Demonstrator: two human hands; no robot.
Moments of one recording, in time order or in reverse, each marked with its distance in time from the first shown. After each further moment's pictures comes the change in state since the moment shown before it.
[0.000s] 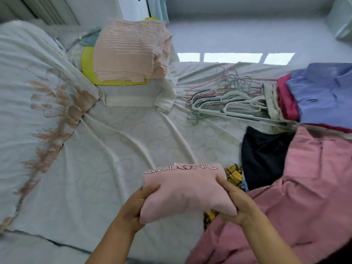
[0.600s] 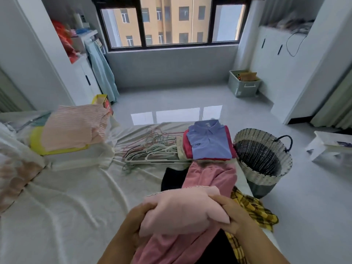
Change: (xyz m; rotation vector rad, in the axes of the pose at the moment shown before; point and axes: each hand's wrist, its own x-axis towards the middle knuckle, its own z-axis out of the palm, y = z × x) left_hand -0.123 -0.078 0.286 0.249 -0.172 0.053; right_hand -0.292 -0.121 -0.121 -0.050 0.138 -0.343
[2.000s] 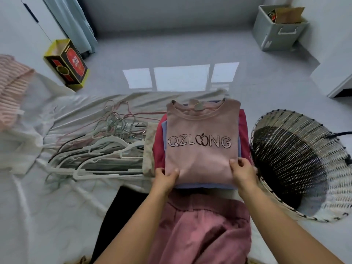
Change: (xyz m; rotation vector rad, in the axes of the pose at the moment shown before) left_hand 0.509 0.005 0.136 0.588 0.489 0.105; right_hand 0.452 -0.196 -0.196 -0.790 0.740 -0.312
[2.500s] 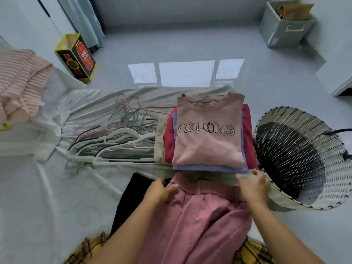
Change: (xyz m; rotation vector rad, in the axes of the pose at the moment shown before) left_hand -0.042 -0.035 -0.059 0.450 -0.173 0.002; right_hand -0.080 0.019 -0.031 -0.270 0.070 -0.027
